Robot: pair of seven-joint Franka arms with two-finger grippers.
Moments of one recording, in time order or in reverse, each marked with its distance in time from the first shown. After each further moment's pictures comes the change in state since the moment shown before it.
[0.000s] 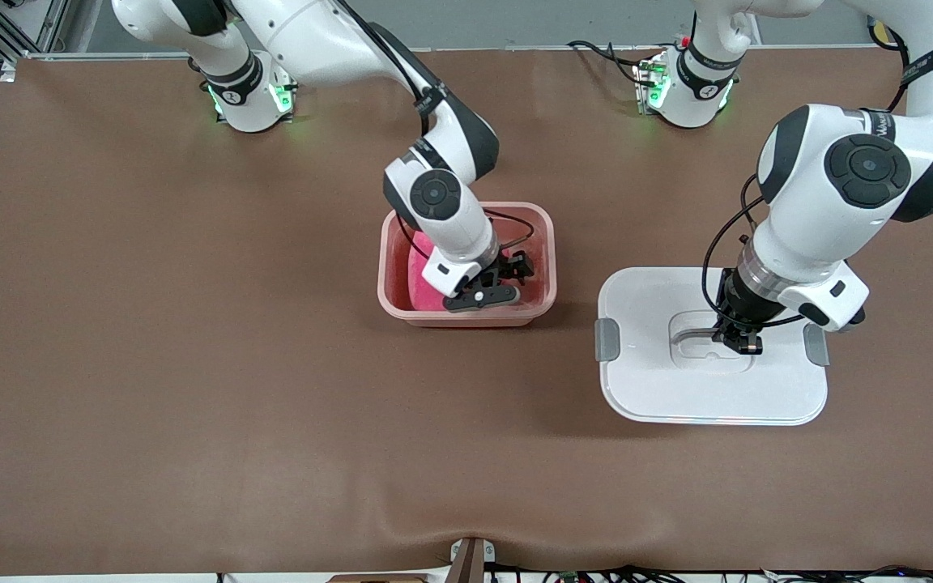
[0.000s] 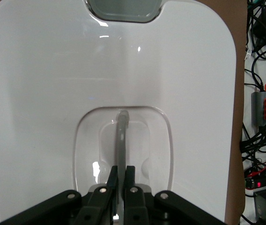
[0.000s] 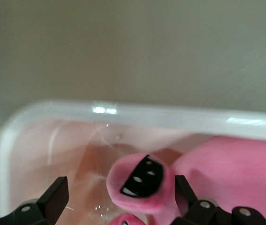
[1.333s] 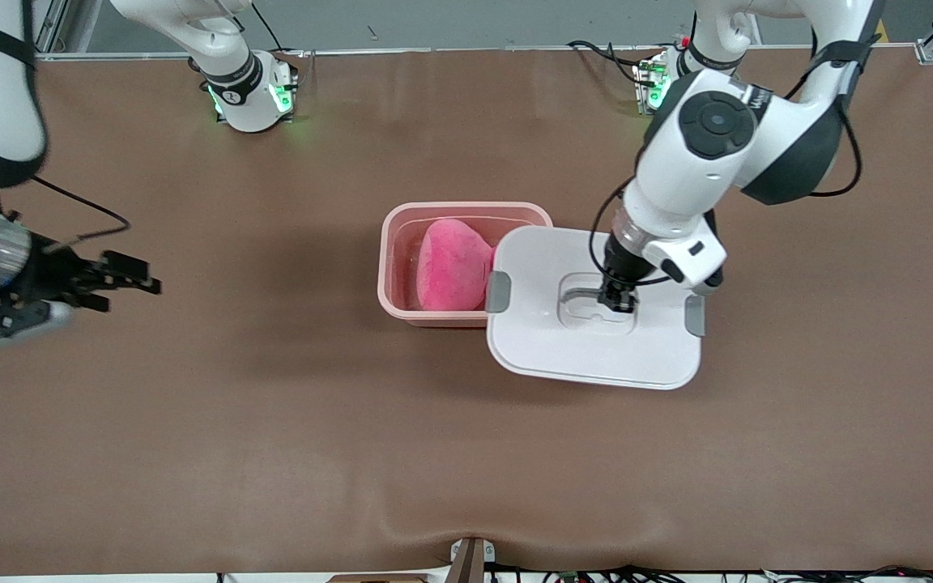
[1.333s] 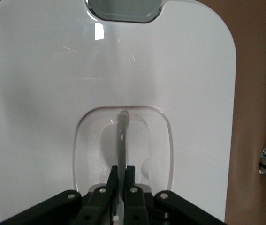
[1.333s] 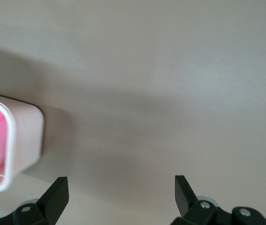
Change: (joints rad) left arm -0.022 0.015 -0.268 -0.004 -0.028 0.005 -0.200; right arm -0.756 -0.520 -0.074 -0.205 -0.089 -0.563 -0.868
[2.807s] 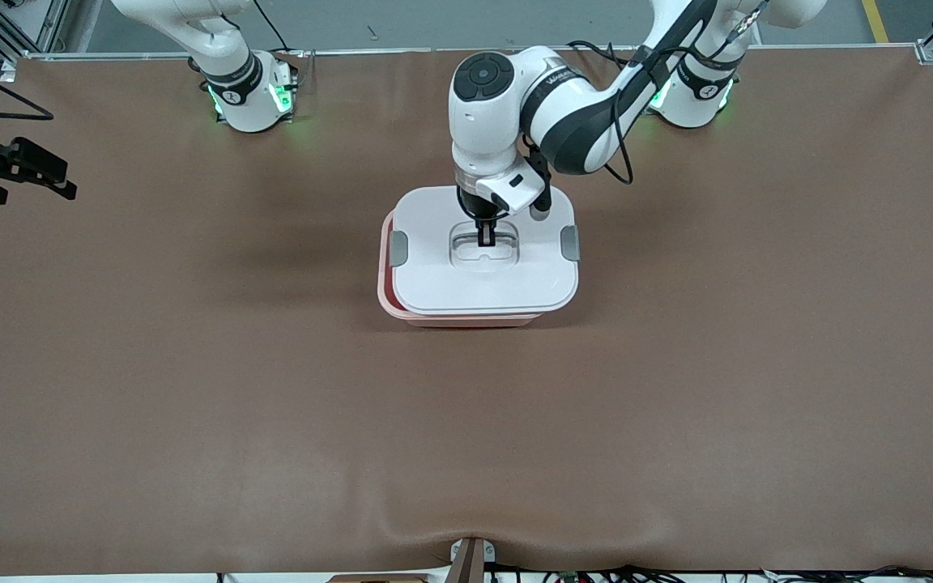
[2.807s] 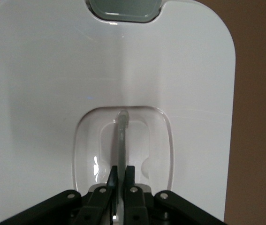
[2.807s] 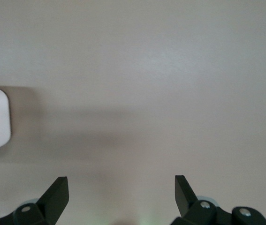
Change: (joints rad) left arm -0.316 0.126 -0.022 -0.012 0.166 0.056 -0.559; right arm -0.006 -0.299 0.025 -0.105 -0.227 -0.166 0.219
